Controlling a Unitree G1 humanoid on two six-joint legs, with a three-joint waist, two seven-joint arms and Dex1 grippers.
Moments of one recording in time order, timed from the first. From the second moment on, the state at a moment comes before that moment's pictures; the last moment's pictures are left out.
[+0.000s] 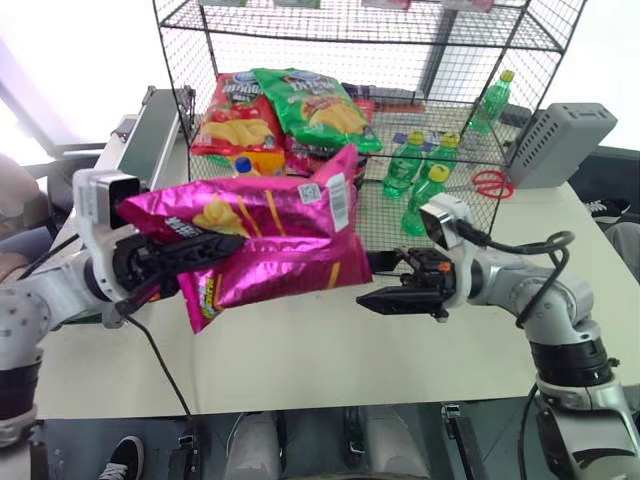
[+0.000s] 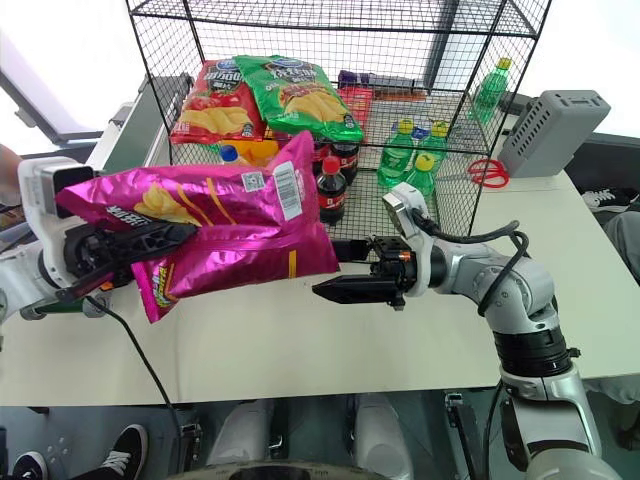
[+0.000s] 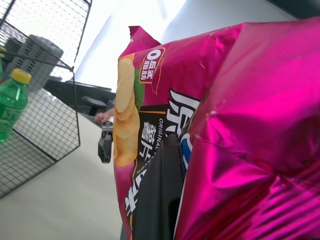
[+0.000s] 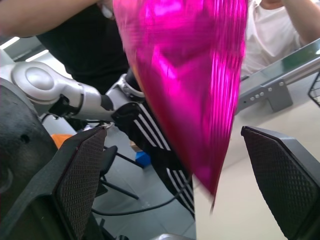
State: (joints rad) left arm -0.29 0.88 0.25 -0.21 -1.52 0.96 -1.01; right arm -0.48 -0.57 0.00 -0.21 1.00 0.96 1.18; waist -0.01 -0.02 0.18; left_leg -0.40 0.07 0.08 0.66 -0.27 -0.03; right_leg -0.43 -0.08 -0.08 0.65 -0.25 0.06
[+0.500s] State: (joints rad) left arm -0.31 0.78 0.22 -0.16 -1.34 0.96 -1.07; right arm -0.52 -0.53 0.07 -0.20 0.98 0.97 1.14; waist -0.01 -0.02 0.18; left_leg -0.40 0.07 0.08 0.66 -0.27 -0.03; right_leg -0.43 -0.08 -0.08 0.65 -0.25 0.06
